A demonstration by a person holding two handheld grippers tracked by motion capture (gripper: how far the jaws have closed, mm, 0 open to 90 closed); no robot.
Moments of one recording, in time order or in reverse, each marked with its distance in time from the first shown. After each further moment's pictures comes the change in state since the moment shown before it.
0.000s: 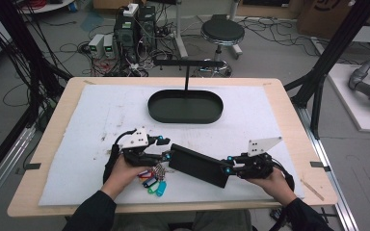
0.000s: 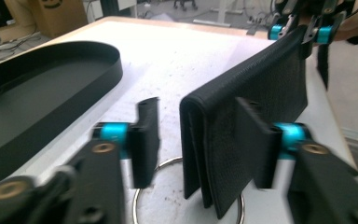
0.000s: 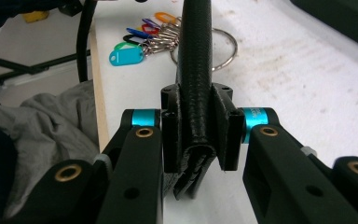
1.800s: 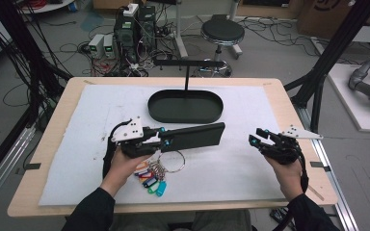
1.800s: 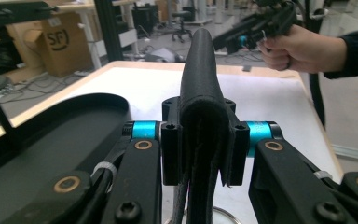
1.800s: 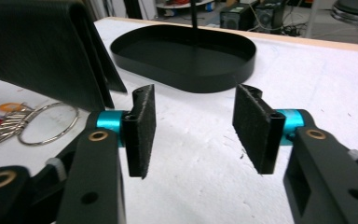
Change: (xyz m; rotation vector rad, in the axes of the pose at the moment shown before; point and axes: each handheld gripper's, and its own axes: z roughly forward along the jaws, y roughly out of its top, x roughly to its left) left arm 0.007 0.032 -0.010 -0.130 0.020 0.062; right arm -0.038 -0.027 -0.060 -0.256 -0.518 0.303
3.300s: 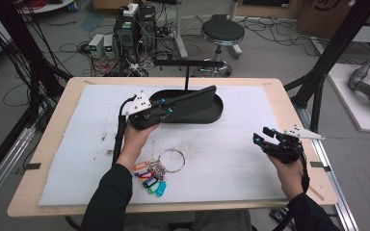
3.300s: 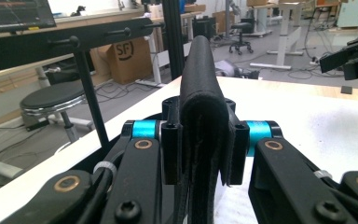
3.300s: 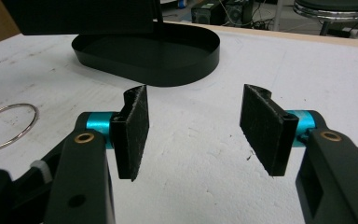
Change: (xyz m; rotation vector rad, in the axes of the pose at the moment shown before) left arm 0.072 0.003 0.044 -0.042 0.224 0.001; right arm -0.010 -0.005 0.000 0.003 -0.112 0.003
